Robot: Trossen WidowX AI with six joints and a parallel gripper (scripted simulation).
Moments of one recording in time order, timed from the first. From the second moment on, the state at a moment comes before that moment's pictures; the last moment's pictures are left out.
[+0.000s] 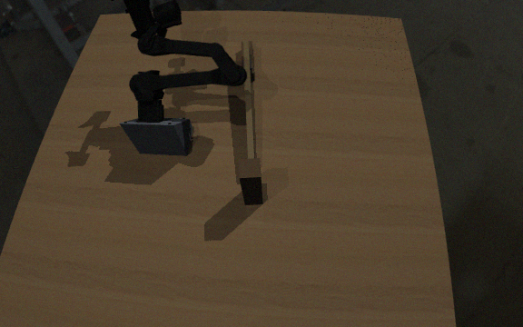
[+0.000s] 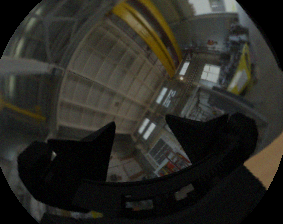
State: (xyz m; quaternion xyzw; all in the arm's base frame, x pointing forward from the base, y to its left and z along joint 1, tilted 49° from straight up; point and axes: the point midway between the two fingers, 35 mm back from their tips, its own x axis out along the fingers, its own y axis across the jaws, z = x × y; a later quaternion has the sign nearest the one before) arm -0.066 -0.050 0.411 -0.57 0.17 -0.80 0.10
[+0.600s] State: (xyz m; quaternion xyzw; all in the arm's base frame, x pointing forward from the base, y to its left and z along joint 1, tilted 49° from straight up) arm -0.122 0.006 0.422 -0.45 0.27 -0.85 -0.09
